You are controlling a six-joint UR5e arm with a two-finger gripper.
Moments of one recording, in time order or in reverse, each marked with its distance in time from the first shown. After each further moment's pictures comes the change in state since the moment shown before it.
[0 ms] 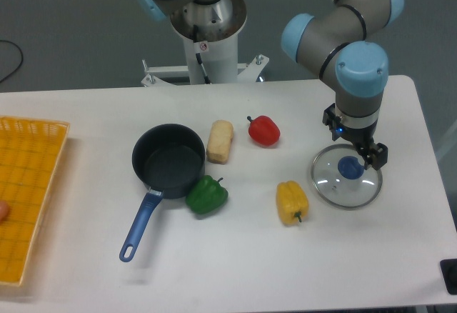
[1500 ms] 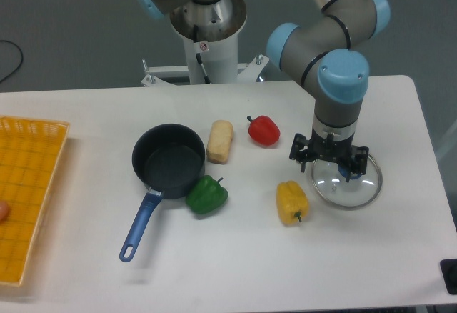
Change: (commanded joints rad) arm -0.066 -0.018 -0.084 0.121 -0.150 -0.963
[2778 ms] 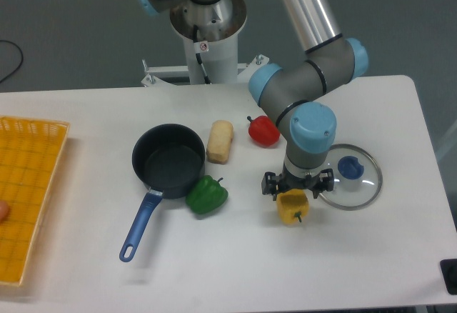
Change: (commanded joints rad) arm -0.084 -0.146 0.061 0.002 0.021 -0.151
